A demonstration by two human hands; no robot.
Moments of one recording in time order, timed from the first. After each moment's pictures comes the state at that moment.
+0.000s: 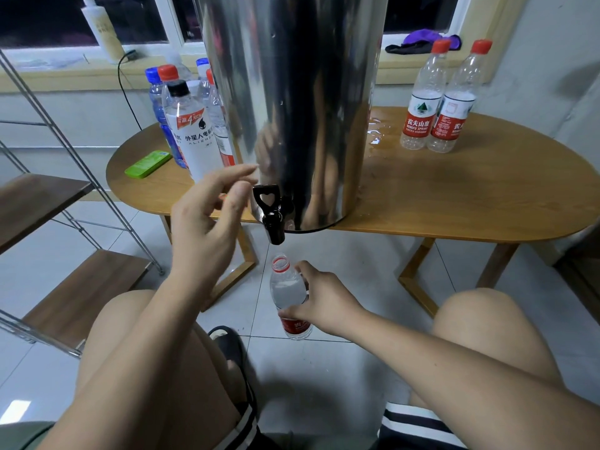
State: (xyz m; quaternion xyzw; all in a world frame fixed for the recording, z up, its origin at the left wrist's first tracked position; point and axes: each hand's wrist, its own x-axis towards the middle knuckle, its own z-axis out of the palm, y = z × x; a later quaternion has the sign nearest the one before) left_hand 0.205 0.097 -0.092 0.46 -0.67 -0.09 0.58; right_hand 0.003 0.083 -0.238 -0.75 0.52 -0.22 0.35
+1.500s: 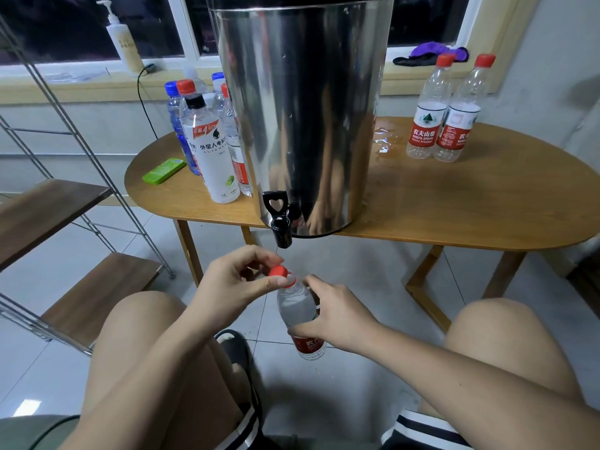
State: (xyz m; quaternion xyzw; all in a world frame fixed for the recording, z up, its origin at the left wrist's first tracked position) left_hand 0.222 0.128 -0.153 0.52 -0.68 -0.32 0.41; right_hand -0.010 0.111 -0.212 -0.77 0.51 -0.20 0.34
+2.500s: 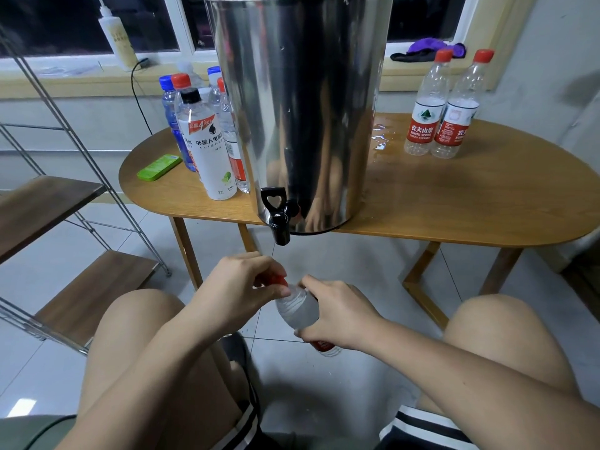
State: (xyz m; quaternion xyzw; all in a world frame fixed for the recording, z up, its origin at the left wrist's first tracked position) left_hand 0.214 0.131 -0.145 0.54 -0.79 -0.14 0.25; right_hand -0.014 0.110 -0.207 -0.82 0.51 -0.13 0.21
